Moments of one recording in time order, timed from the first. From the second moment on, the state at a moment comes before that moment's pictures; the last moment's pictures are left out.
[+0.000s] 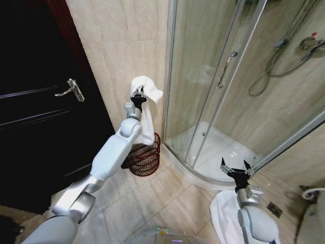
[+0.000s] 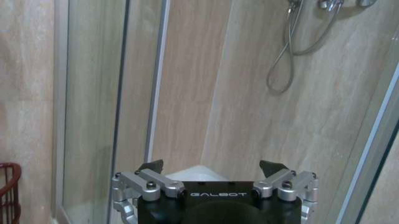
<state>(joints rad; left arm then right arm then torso) 0.43 -1.17 -0.03 -1.53 -0.51 0.01 -0.39 -1.58 1.52 0.84 2.11 0.03 -0.15 -0.04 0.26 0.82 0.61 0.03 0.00</state>
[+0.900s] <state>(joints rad) 0.70 -1.30 -0.04 -1.30 -0.36 -0.06 -0.33 -1.58 1.51 0.85 2.10 0.04 -0.14 -0.04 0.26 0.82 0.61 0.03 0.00</state>
